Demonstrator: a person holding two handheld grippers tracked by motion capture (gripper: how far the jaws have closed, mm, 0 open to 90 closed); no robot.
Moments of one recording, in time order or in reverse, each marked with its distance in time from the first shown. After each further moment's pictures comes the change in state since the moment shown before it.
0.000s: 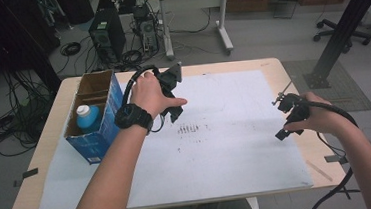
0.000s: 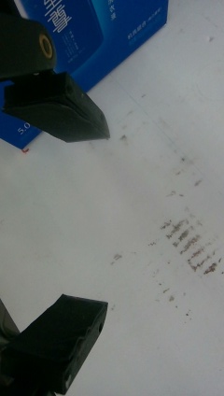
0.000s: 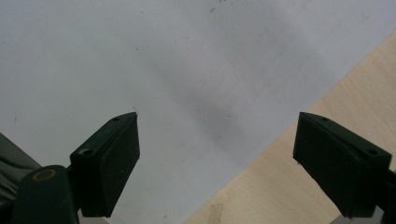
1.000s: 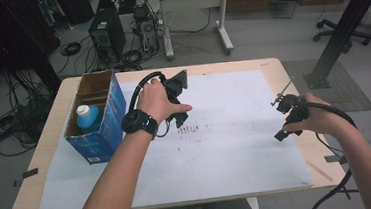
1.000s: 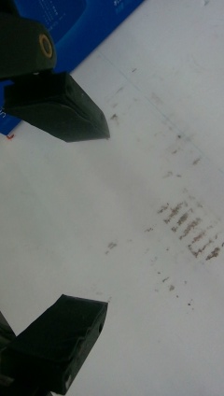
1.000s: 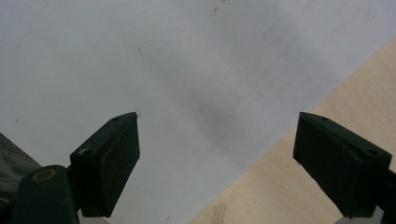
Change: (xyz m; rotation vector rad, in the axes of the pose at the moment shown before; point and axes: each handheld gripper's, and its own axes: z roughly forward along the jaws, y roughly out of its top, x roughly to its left) left arm -0.010 0.003 0.019 0.007 -0.024 0.038; right arm 0.002 0.002 0.002 0.003 -0.001 0.000
